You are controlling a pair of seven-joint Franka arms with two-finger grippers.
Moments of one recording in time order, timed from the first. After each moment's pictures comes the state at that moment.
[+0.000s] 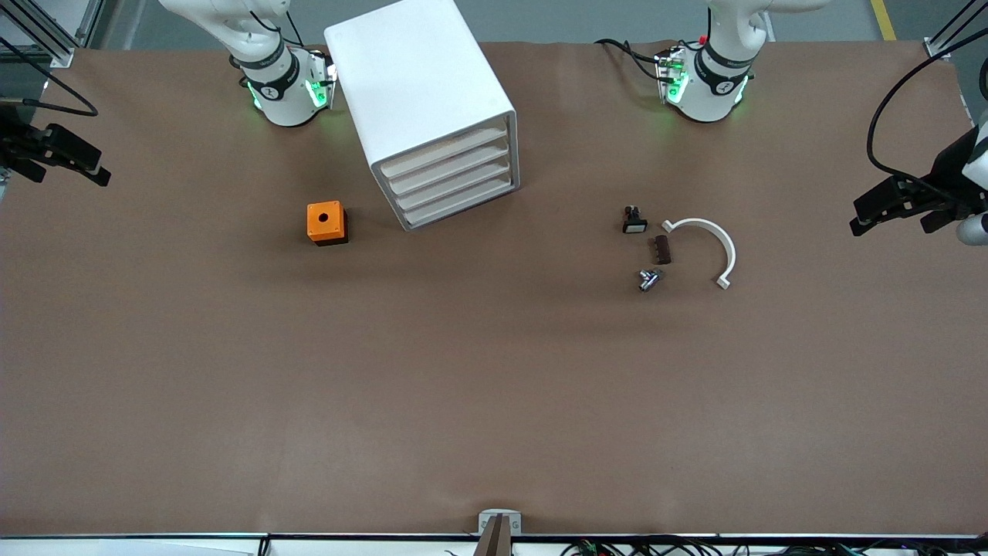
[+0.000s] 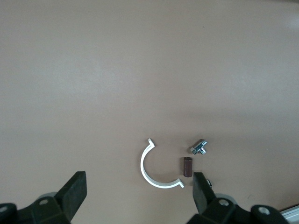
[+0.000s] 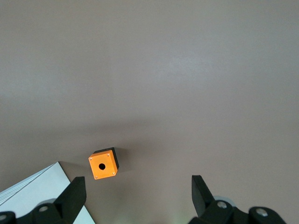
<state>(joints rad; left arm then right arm) -0.08 0.04 0.04 -1.52 -0.02 1.63 -0.07 -0.06 -0.15 -0.02 -1.71 0.03 1.56 0.01</state>
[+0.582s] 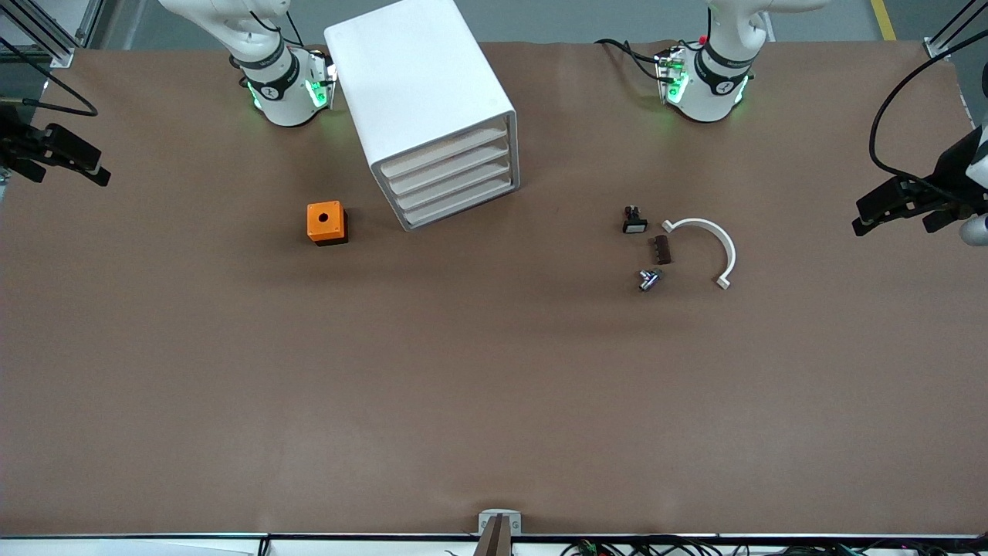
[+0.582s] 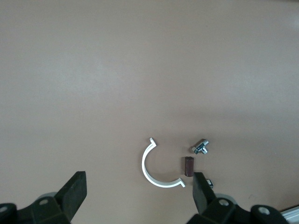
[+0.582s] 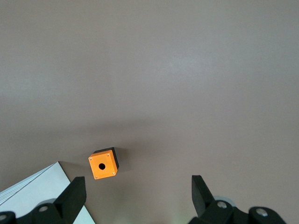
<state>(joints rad) -0.07 0.05 0.05 -1.52 -0.02 1.62 -0.07 -0.06 -0.15 -0.03 -1.71 0.03 1.56 0.01</state>
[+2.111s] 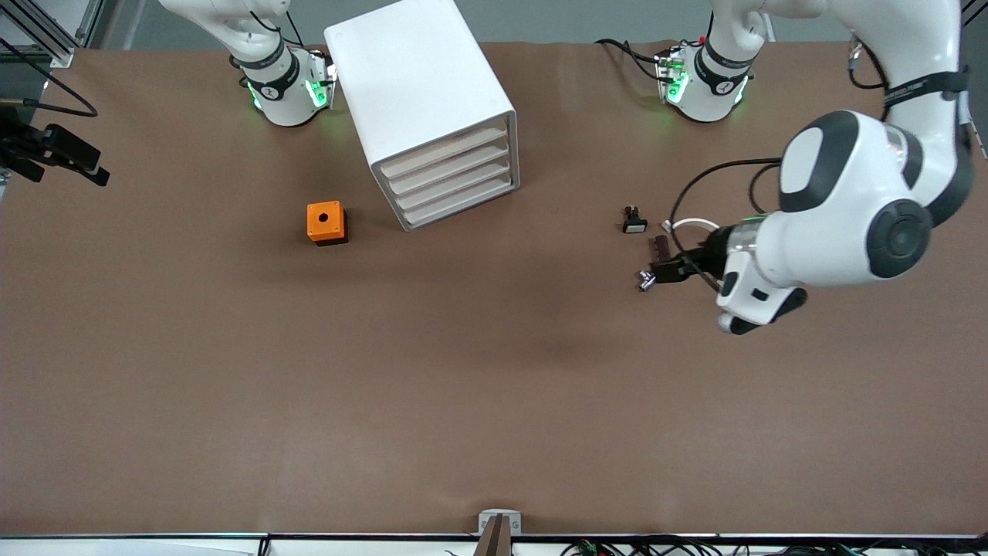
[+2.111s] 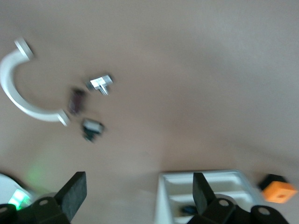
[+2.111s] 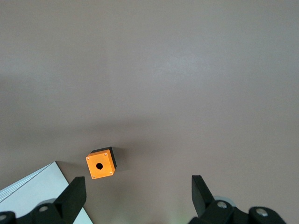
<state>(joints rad) -0.33 0.40 0.03 -1.40 -0.39 1.54 -0.75 -0.06 -0.15 -0.03 -1.71 0.02 1.56 0.01</state>
